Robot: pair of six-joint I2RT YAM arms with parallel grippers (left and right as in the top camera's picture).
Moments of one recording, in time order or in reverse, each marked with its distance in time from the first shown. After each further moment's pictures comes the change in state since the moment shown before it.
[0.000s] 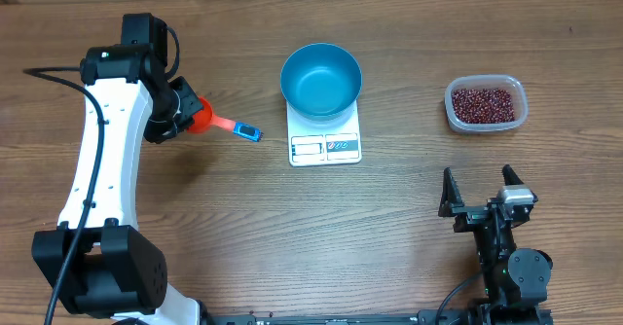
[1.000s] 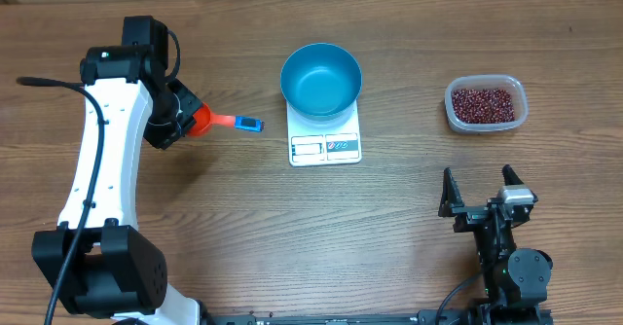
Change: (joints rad) left arm 0.000 0.000 0.000 -0.037 0.002 -0.184; right arm 0.000 0.000 0.000 0.000 -0.001 0.000
